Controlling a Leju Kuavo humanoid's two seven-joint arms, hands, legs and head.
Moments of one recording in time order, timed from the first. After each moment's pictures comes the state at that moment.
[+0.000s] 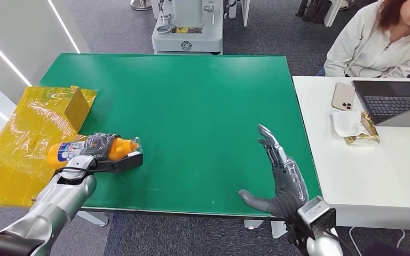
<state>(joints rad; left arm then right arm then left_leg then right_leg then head) -0.69 0.17 -0.39 -0.29 -1.23 0.22 -0.13 -0.02 -0.10 0.34 -1.78 0.09 0.13 -0.44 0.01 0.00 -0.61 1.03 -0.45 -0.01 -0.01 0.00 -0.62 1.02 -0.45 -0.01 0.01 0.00</state>
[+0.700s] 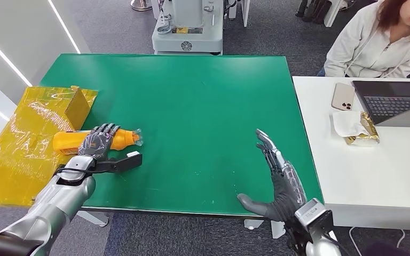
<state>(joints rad) -0.69 0.17 -0.39 -0.29 -1.27 0.25 -0.13 0.01 -0.08 0.33 -1.79 0.10 0.15 -0.42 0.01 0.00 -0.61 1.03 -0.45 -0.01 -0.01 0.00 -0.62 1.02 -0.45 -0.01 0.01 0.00</state>
